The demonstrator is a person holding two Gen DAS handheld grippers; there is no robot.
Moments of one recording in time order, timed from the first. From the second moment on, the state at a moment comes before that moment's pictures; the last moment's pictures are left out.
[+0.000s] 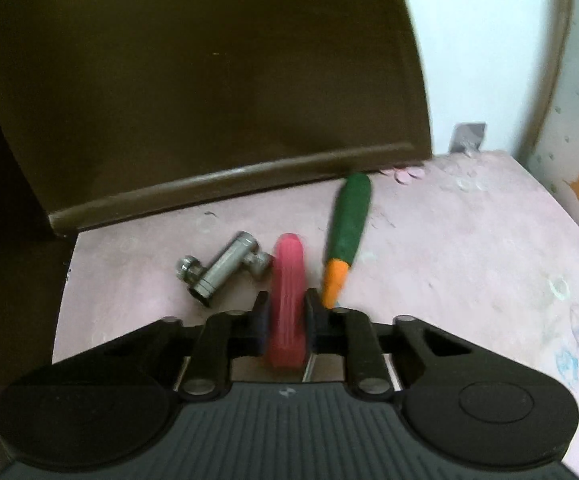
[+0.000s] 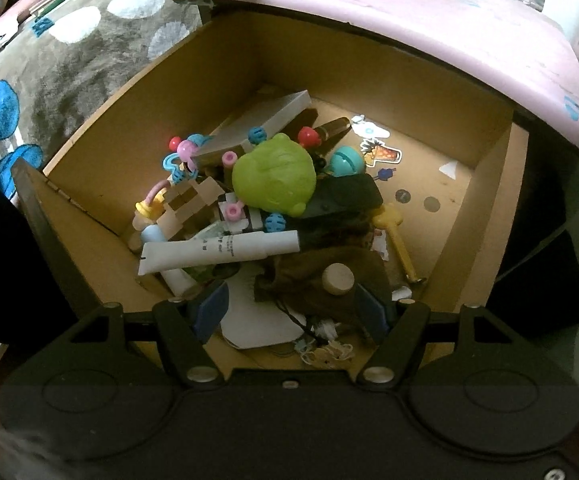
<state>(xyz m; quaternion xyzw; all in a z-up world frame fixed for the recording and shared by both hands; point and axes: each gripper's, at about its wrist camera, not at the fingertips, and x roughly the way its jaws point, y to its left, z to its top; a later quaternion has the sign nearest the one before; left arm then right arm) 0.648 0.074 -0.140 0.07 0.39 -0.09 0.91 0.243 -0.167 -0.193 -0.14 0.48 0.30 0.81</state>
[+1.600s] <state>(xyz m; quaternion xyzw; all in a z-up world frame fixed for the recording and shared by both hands) 0.281 0.011 -0.202 -0.04 0.49 -0.13 0.86 0.230 -0.180 -0.180 -0.13 0.46 0.27 0.84</state>
